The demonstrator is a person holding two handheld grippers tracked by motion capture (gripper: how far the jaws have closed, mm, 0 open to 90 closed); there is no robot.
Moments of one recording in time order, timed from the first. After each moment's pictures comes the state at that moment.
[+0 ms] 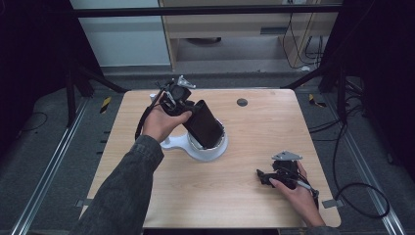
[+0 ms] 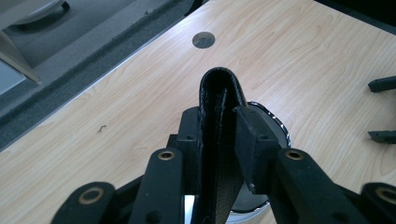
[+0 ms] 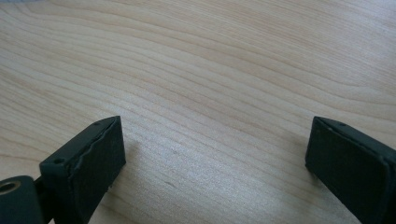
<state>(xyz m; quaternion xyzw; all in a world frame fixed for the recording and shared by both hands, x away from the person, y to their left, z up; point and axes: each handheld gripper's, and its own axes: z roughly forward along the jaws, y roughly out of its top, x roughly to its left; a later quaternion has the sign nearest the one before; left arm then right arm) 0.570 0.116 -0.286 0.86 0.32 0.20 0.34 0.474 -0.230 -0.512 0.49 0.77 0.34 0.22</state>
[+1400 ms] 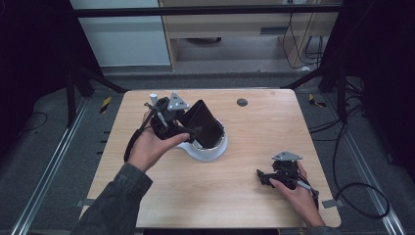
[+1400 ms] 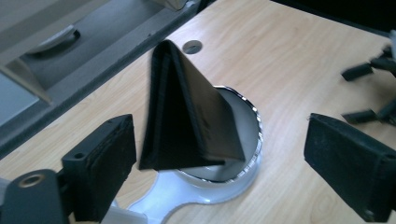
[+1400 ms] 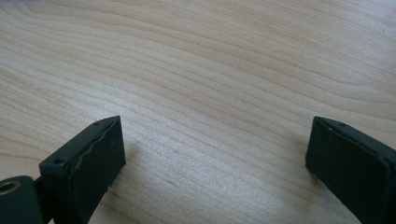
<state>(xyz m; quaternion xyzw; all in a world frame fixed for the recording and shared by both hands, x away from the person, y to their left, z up) 0.498 0.129 -0.296 0.85 0.29 0.23 0.37 0.473 -0.230 -0.512 0.49 0.77 0.33 0.22</state>
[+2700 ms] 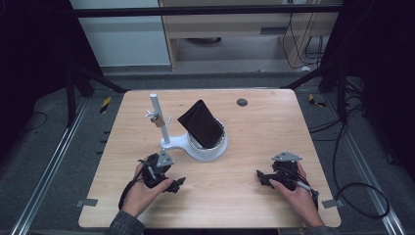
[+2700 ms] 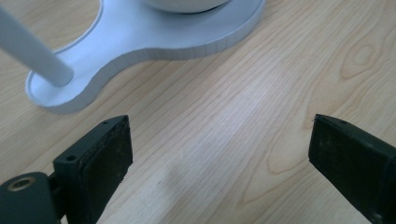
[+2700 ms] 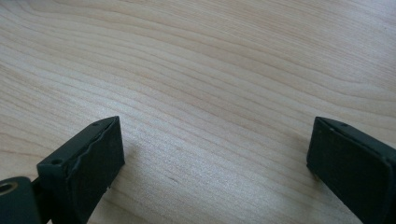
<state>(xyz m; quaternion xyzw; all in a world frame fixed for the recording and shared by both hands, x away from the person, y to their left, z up) 0.462 0.190 -0.458 0.87 0.34 0.17 0.32 0.472 -0.230 -0.513 0.49 0.77 0.33 0.22</state>
